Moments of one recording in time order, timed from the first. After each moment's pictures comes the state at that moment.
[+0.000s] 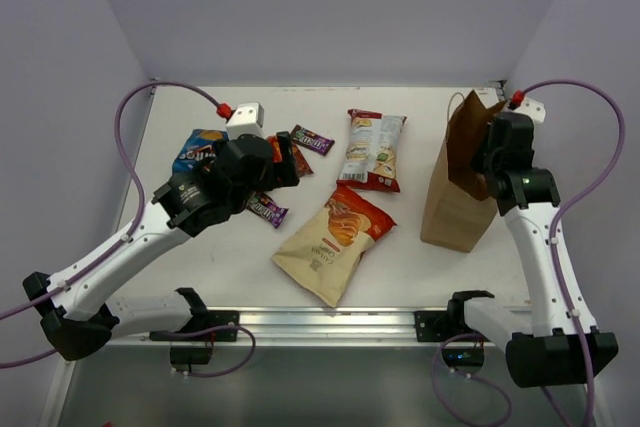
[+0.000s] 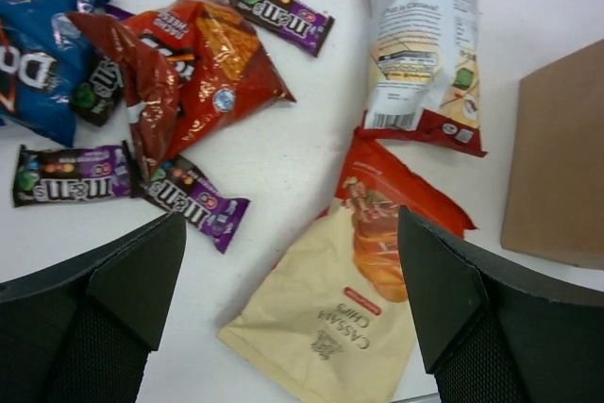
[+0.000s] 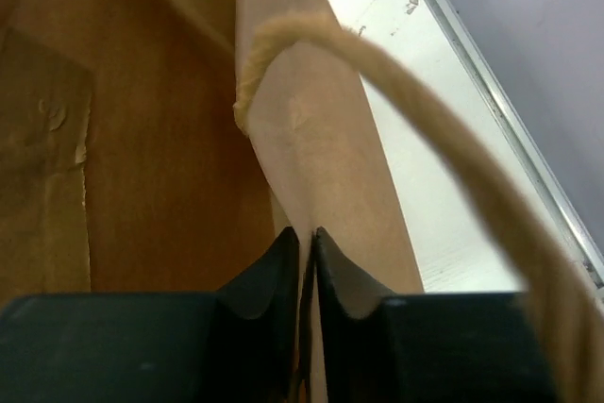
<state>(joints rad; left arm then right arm) -0.87 1.14 1.30 -0.76 -0.53 -0.69 0.06 1.05 1.17 -0.72 0.38 0.36</state>
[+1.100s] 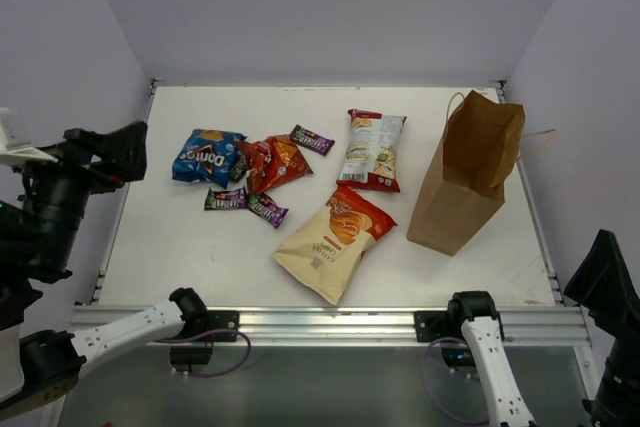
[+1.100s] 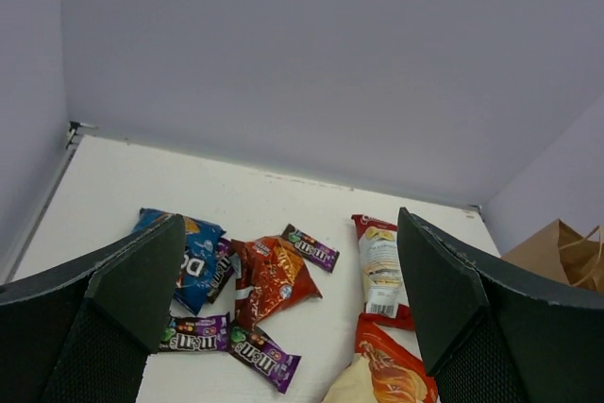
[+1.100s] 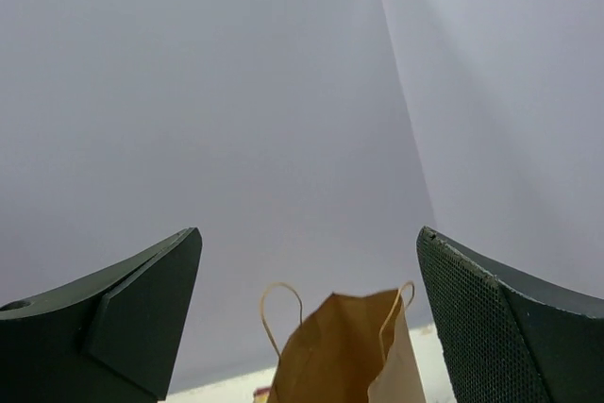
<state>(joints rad) -0.86 0.78 1.76 -0.87 -0.77 -0.29 0.05 0.28 1.54 -0.65 0.25 0.19</state>
